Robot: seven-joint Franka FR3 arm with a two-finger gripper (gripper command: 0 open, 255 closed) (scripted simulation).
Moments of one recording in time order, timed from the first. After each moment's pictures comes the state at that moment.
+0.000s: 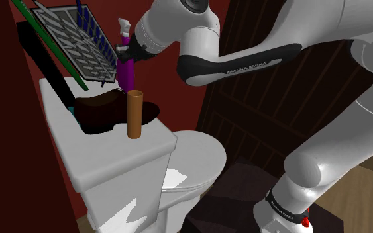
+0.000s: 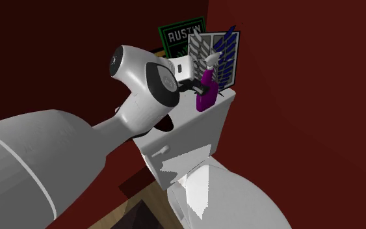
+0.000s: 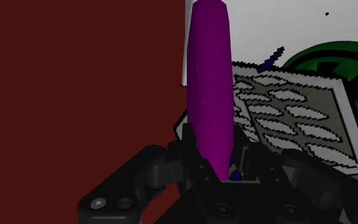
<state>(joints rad) -0.39 -0.15 0.80 -2.04 -0.84 2.62 1.21</state>
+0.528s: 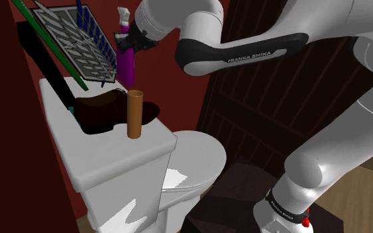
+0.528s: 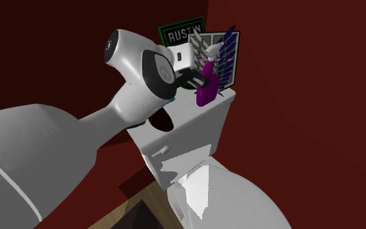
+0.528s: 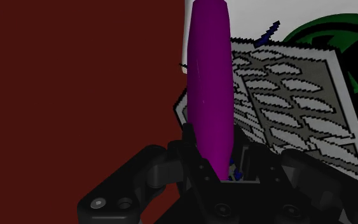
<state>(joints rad) -0.36 -0.17 0.78 -1.99 -0.75 2.57 1.12</state>
